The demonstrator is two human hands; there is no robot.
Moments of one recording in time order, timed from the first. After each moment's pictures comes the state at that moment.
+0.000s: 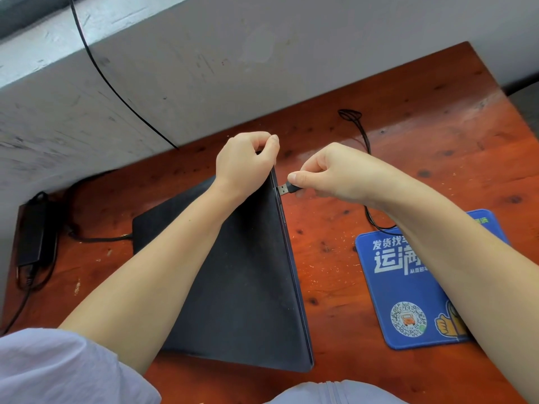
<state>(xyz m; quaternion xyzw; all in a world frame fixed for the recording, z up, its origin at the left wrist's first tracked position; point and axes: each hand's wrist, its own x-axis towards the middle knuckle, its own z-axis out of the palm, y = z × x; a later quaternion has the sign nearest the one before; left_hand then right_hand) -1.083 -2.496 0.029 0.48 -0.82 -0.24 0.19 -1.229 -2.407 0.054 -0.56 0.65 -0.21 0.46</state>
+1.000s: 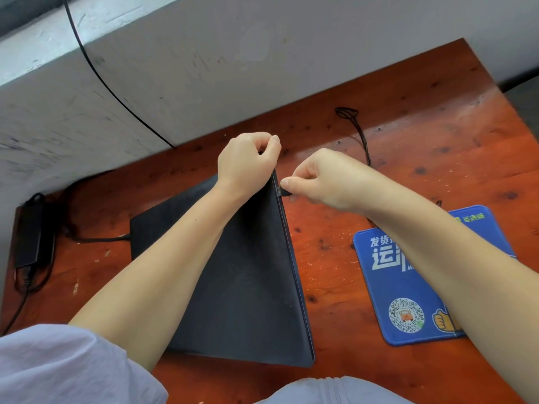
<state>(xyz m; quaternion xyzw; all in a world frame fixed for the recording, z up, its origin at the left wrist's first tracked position) -1.087 -2.494 0.021 0.49 -0.82 -0.23 0.19 -1.219 -2.405 0.046 -0.59 0.65 -0.21 0.42</state>
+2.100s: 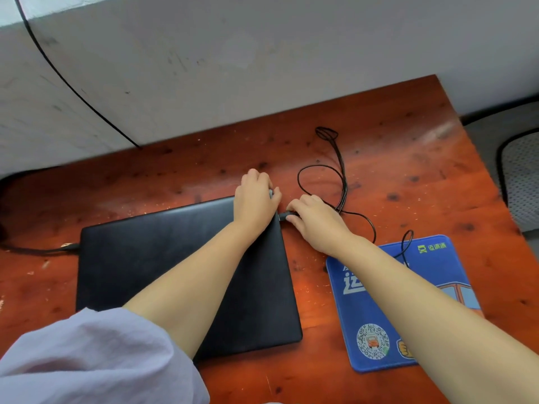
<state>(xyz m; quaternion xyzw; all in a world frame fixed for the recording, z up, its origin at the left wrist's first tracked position) -1.115 -2.492 -0.096 0.54 -0.81 -0.18 0.10 -1.236 -2.406 -0.104 -0.66 0.69 -0.12 0.26</state>
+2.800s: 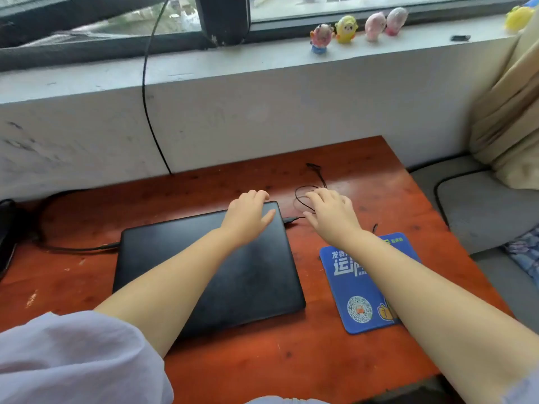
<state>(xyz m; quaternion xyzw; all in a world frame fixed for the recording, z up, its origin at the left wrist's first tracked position) -1.041 -2.443 -0.001 0.44 -0.88 -0.17 0.05 -1.221 -2.354 -0.009 -0.64 0.77 -0.06 0.04</state>
